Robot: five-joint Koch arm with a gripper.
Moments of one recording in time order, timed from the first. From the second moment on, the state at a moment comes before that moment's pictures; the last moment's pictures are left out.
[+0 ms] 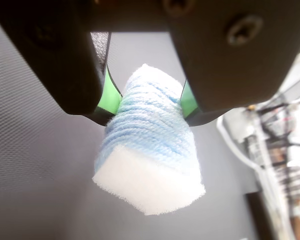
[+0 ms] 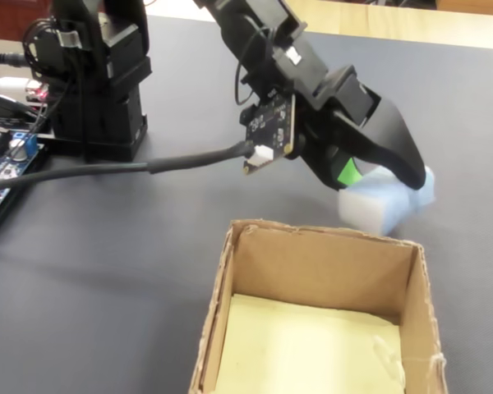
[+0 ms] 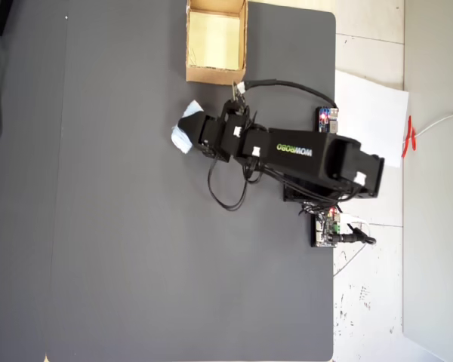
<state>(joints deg) 17.8 96.9 136.6 -5.4 87.5</state>
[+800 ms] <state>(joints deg) 43.6 106.3 124.4 2.1 81.7</state>
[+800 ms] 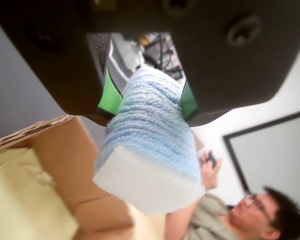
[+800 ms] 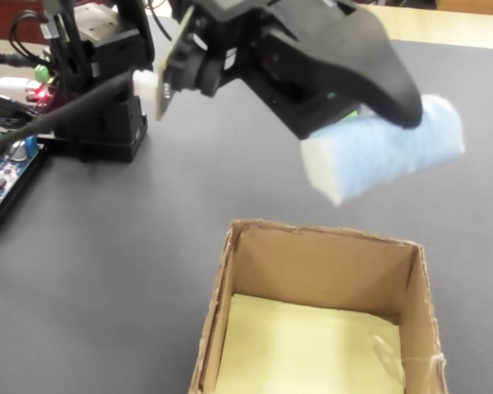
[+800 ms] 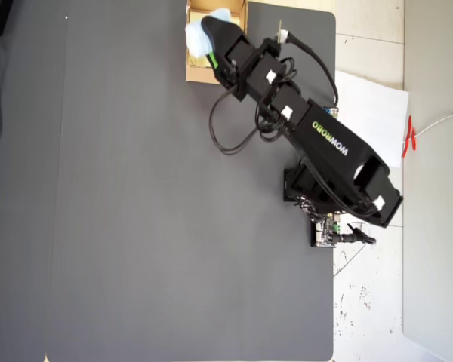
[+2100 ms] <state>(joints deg) 15.9 122.9 134.8 4.0 86.5</state>
